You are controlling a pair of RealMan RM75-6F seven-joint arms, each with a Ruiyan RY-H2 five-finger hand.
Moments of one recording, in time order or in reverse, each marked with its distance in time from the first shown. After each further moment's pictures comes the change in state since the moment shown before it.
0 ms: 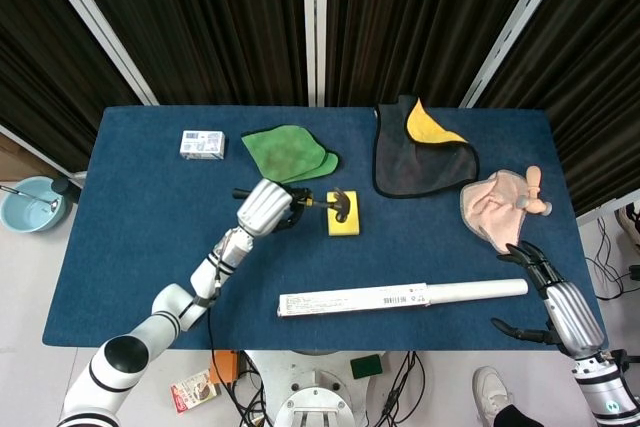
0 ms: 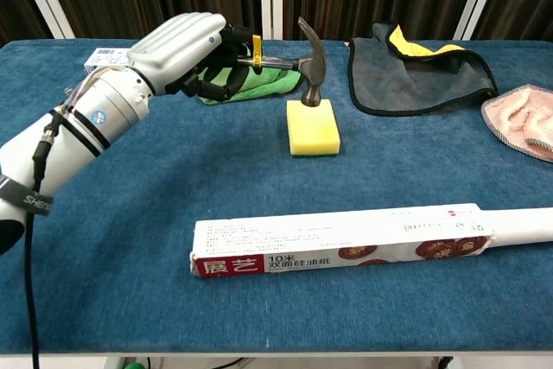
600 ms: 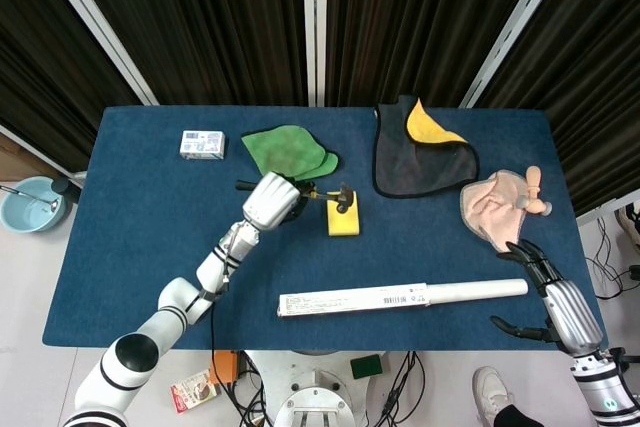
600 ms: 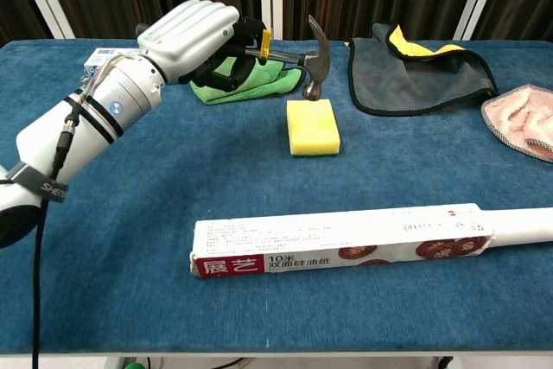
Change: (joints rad) left arm -0.050 -0.035 -0.008 0.074 -0.018 -0.018 0.114; right arm 0.004 0.000 0.009 -0.011 0.014 -0.018 -0.011
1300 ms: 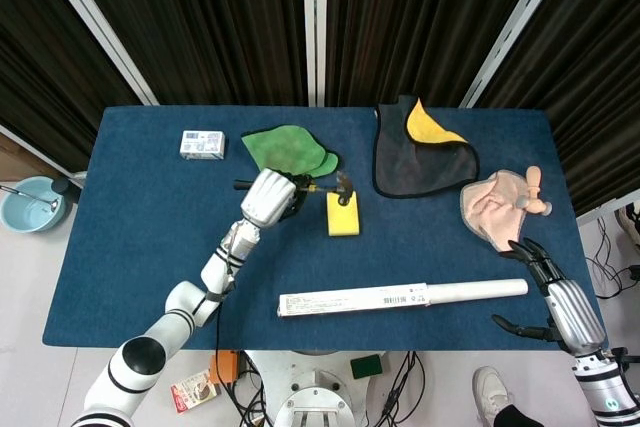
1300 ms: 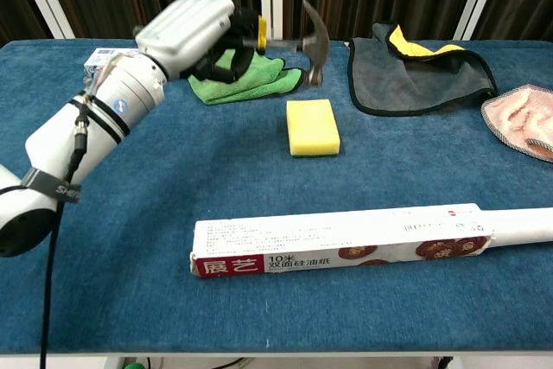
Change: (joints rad) left arm -0.008 -0.035 -0.059 0.006 -0.074 0.022 -0.068; right arm -0.005 0.003 0.005 -0.005 0.000 0.006 0.000
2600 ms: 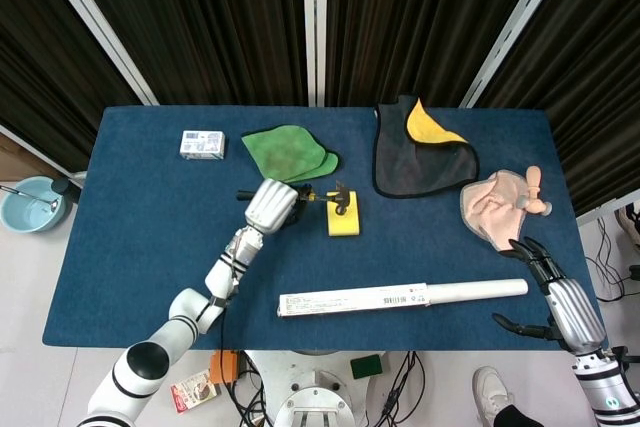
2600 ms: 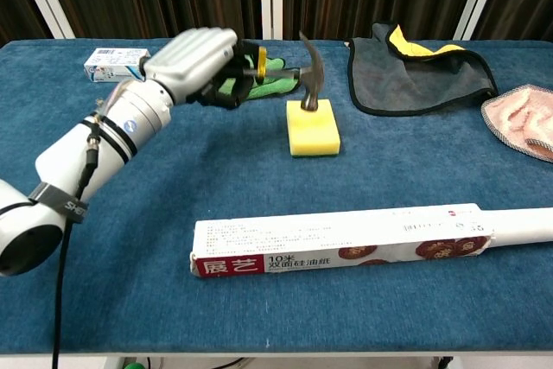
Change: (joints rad) left arm 0.019 -0.042 0.051 0.033 0.003 -0.143 0.059; right arm 0.001 0.002 0.007 0.000 0.006 -0.007 0.002
